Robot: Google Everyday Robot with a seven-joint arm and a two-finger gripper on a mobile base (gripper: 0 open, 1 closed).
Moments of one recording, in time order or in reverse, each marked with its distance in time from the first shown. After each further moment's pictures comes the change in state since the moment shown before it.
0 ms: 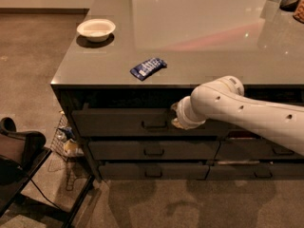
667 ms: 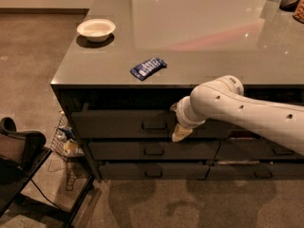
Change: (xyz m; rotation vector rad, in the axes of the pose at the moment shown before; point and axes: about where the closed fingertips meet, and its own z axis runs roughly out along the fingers) arm -0.001 -0.001 -0.002 -0.001 0.000 0.000
